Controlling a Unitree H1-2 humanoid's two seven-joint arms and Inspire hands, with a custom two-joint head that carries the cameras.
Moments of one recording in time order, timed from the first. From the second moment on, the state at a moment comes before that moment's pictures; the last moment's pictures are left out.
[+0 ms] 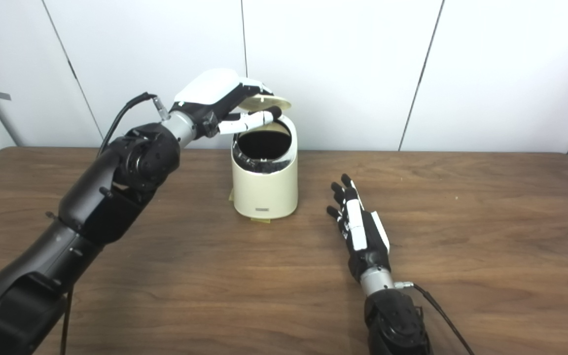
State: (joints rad) left arm -0.84 0.36 -0.46 0.14 0.67 0.16 -0.34; right arm -0.20 0.04 0.00 0.10 0.07 0.09 0.04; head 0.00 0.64
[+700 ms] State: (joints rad) left arm -0.78 0.40 -0.46 0.13 0.82 0.03 -0.36; right arm -0.21 0.07 -0.02 0.07 0.07 0.16 -0.03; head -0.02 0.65
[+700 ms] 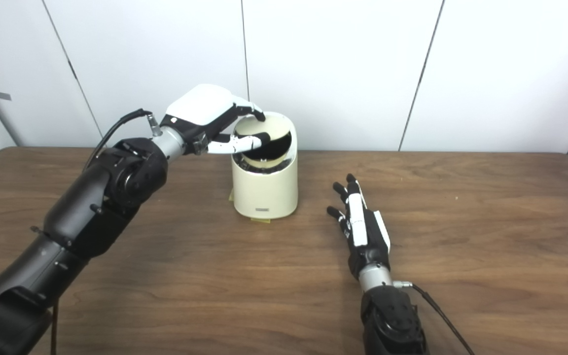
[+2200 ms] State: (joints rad) left arm -0.68 0.41 -0.50 0.00 1.12 -0.07 -0.31; right arm -0.22 0.03 0.00 0.04 0.04 0.24 -0.03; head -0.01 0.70
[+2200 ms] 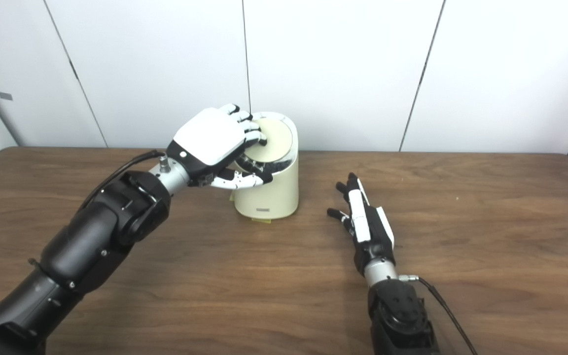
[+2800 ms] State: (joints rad) left arm -0.68 0.40 -0.52 0.00 1.15 -0.07 -0.31; right arm -0.22 0.03 0.00 0.01 0.03 0.29 -0.03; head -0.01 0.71
